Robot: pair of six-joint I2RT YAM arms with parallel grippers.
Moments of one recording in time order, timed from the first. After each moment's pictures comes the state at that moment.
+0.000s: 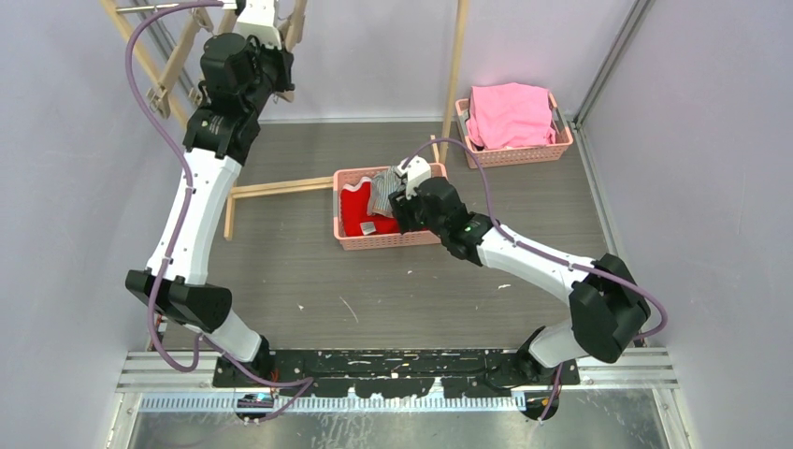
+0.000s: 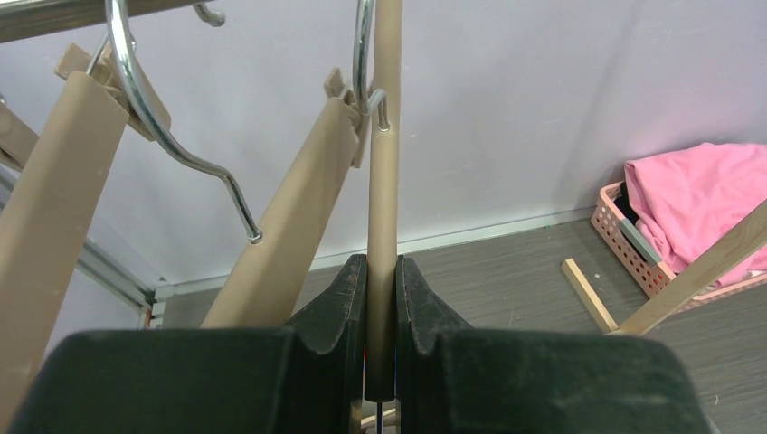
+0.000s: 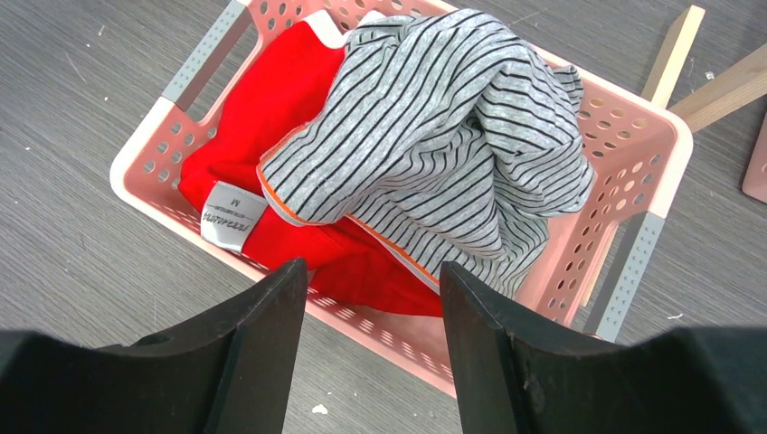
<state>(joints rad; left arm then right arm) -0.27 1.61 2.00 -0.42 -0.10 0.05 0.75 1.44 0.97 0.02 0.15 0.06</state>
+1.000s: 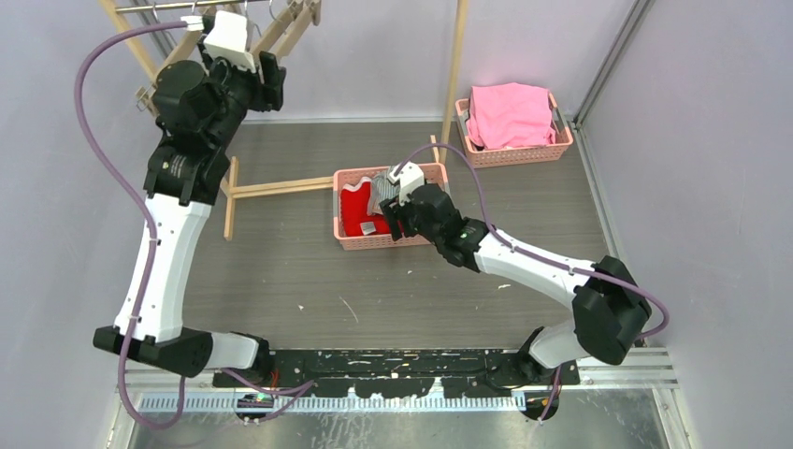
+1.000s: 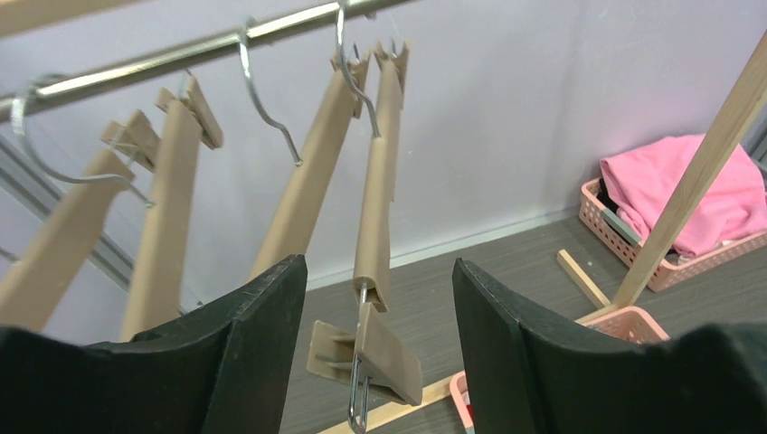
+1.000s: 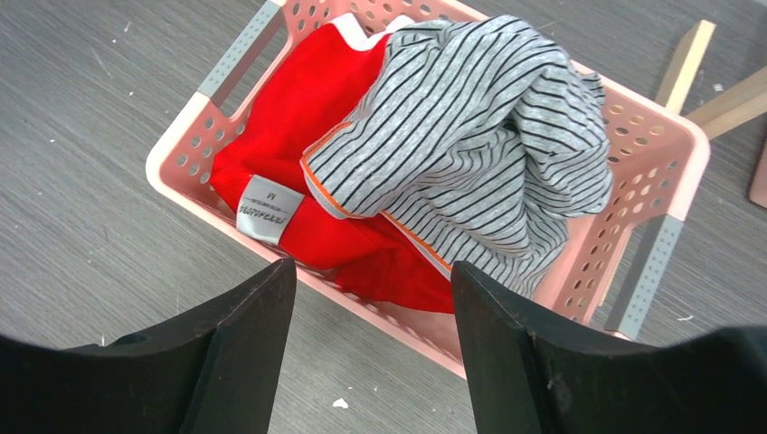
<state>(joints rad) -0.26 1.36 1.83 -0.41 -0.01 0.13 0.81 1.43 0.96 0.02 0.19 0.07</state>
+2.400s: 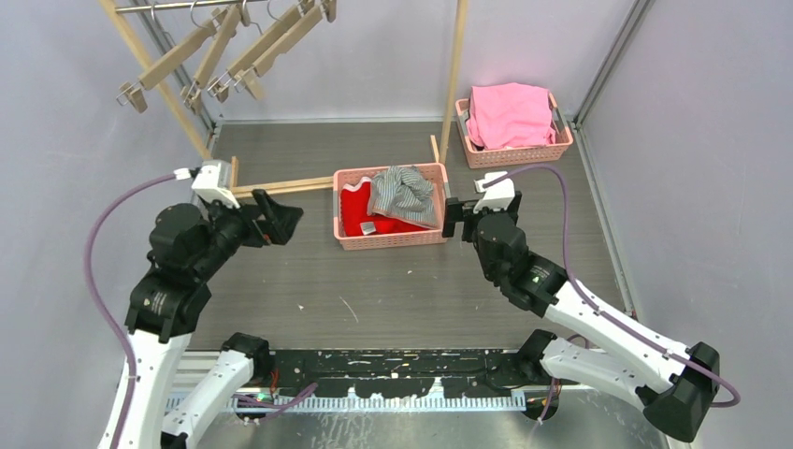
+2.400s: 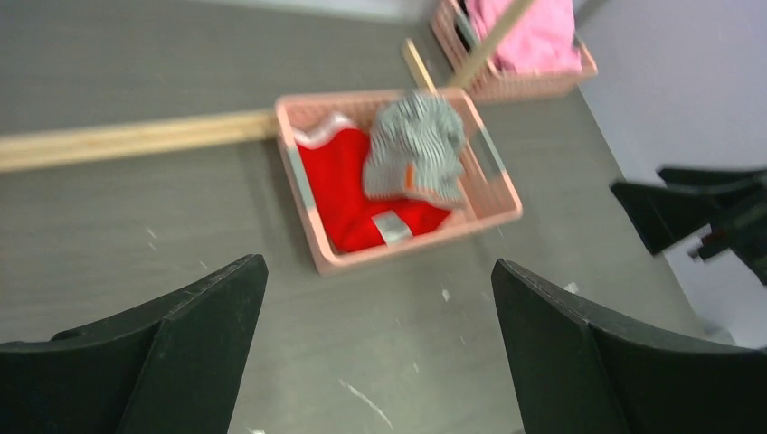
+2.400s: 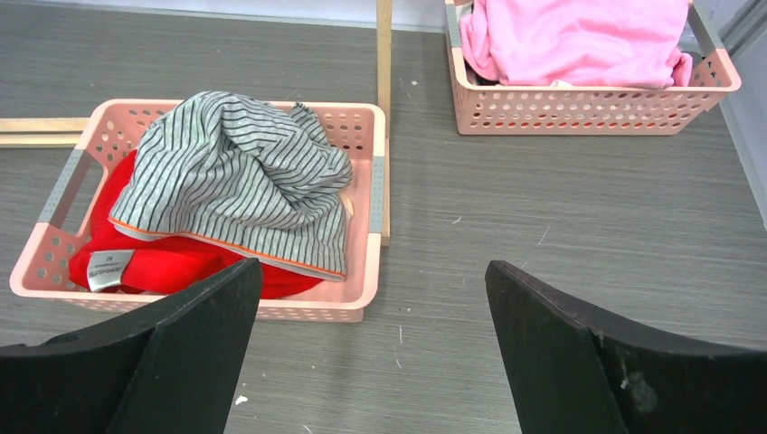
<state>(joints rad) -0.26 0.65 1.11 -0.62 0.10 -0.35 0.81 0.88 0.74 -0.09 0.68 0.17</state>
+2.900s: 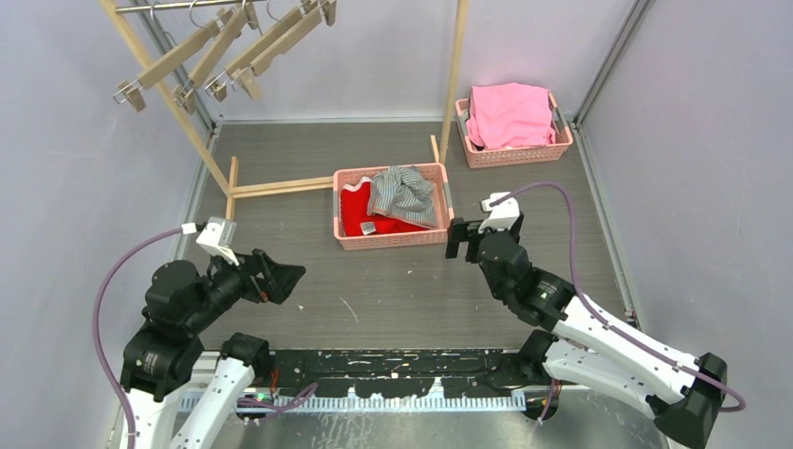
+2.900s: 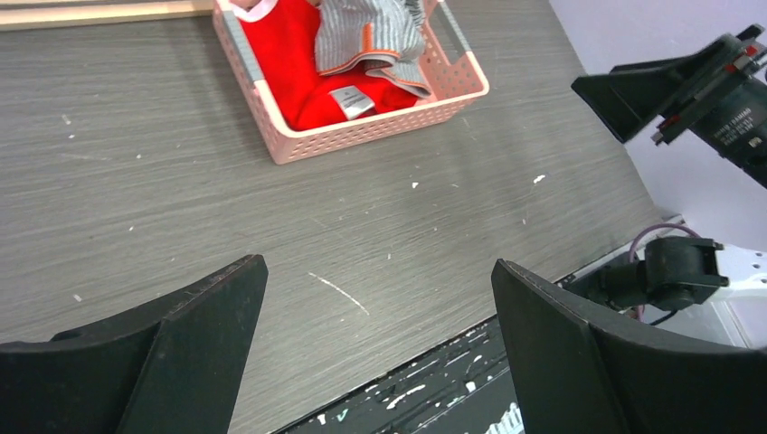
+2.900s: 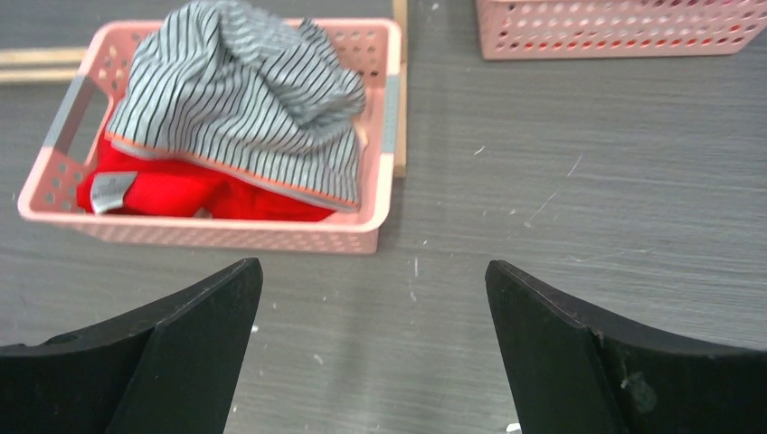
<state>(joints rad) -0.26 0.36 0.92 -0.85 0.31 -0.38 0.85 0.75 0.64 -0.22 0.67 0.30</state>
